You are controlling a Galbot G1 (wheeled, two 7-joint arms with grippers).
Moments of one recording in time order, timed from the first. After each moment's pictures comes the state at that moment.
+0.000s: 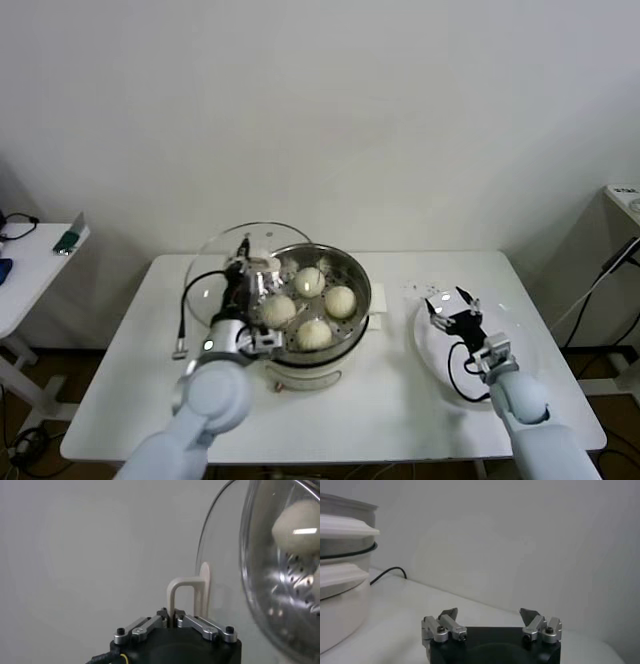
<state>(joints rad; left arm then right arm) 1.00 -1.17 -0.05 -1.97 1.29 0.63 0.20 -1.03 1.14 0.43 1.36 0.19 0.06 -0.22</state>
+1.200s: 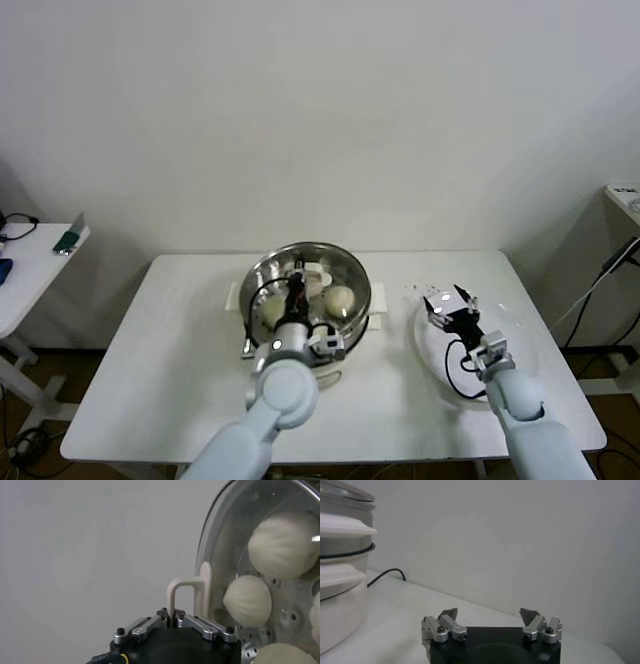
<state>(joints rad) 0.92 -1.35 0.11 -1.81 1.42 0.69 0.28 -1.01 1.16 0.44 1.33 0.17 0.08 -0.22</state>
